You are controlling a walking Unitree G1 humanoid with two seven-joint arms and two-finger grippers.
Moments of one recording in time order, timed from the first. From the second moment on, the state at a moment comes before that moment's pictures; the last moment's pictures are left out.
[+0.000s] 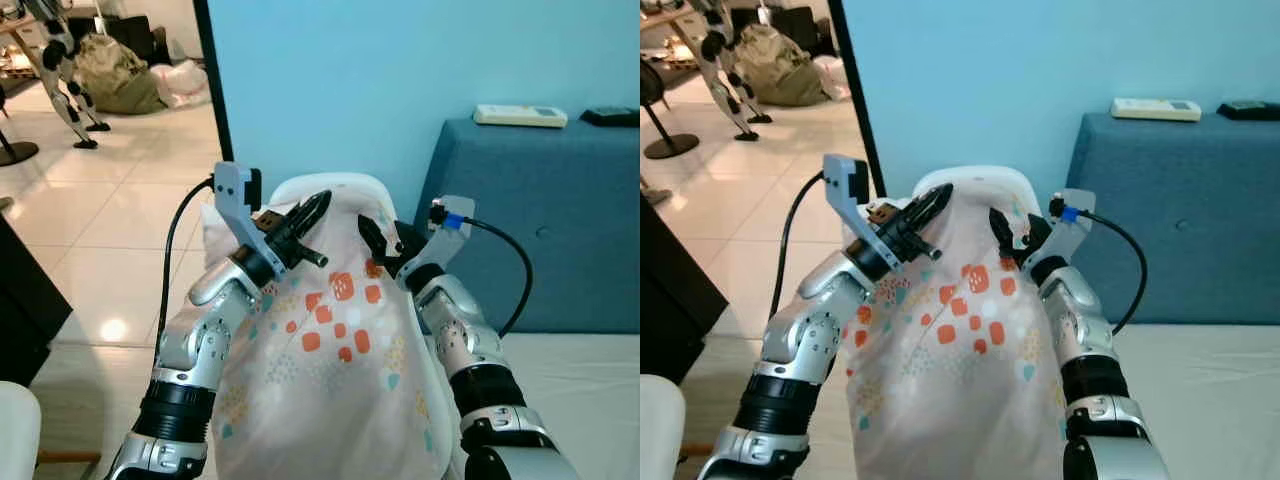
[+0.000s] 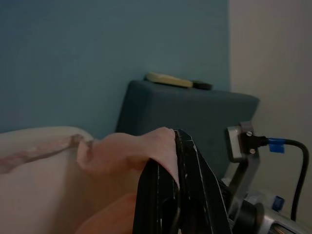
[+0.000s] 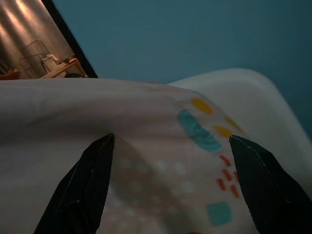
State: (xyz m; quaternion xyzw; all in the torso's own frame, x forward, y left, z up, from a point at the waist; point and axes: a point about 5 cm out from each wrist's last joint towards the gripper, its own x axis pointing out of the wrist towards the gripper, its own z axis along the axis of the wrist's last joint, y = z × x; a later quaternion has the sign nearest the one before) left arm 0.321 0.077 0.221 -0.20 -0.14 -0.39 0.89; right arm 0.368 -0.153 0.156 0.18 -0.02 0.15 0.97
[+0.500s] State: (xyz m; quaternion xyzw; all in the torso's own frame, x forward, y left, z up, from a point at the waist) left arm 0.311 0.066 0.229 -0.24 -0.16 -0.47 0.84; right arm 0.369 -0.159 0.146 0.14 0.00 0.11 0.98
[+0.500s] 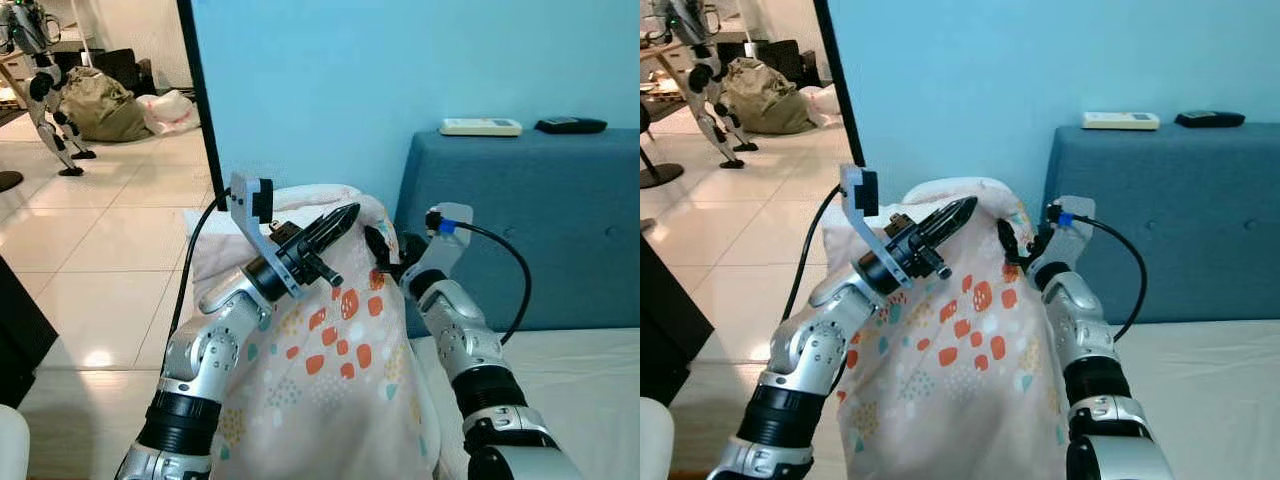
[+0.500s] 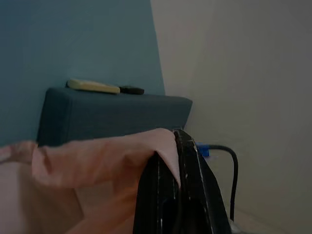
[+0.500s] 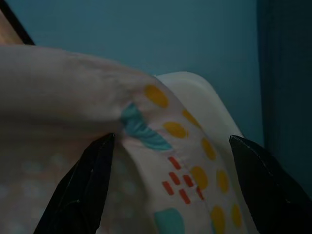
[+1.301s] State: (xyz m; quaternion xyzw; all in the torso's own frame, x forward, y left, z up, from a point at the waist) left arm 0.333 0.071 0.311 -0.22 -0.27 -0.46 0.82; right arm 0.362 -0.165 0.149 0.15 -0.03 0.09 0.98
